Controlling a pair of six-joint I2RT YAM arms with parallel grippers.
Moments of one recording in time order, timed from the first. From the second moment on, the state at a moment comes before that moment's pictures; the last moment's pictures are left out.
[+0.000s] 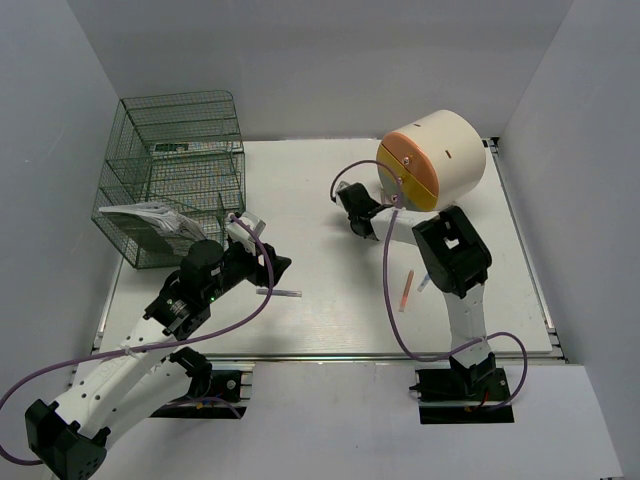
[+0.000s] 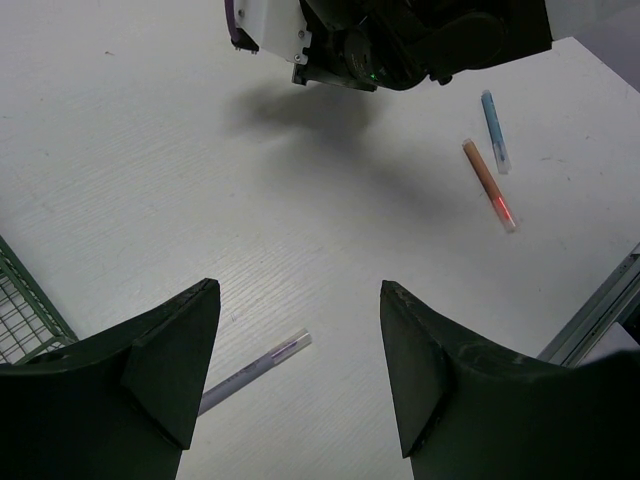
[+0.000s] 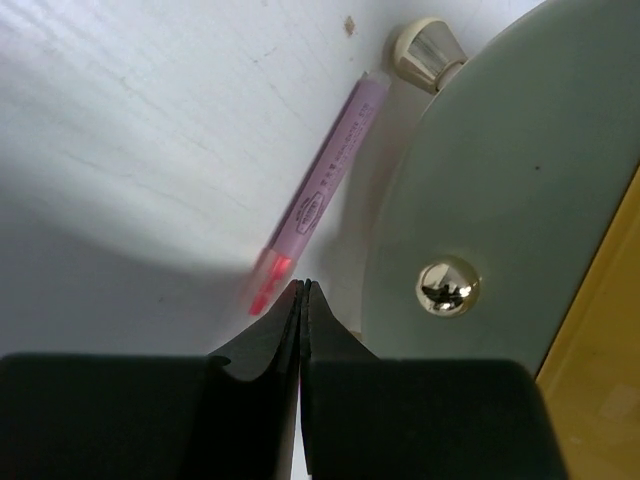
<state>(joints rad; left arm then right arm) -0.61 0.73 0.61 -0.14 0.12 -0.13 0.59 2.10 1.32 -0.11 0.66 -0.63</state>
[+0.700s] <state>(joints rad) -0.61 0.73 0.61 -0.14 0.12 -0.13 0.55 2.16 1.39 -0.15 0.65 -0.61</state>
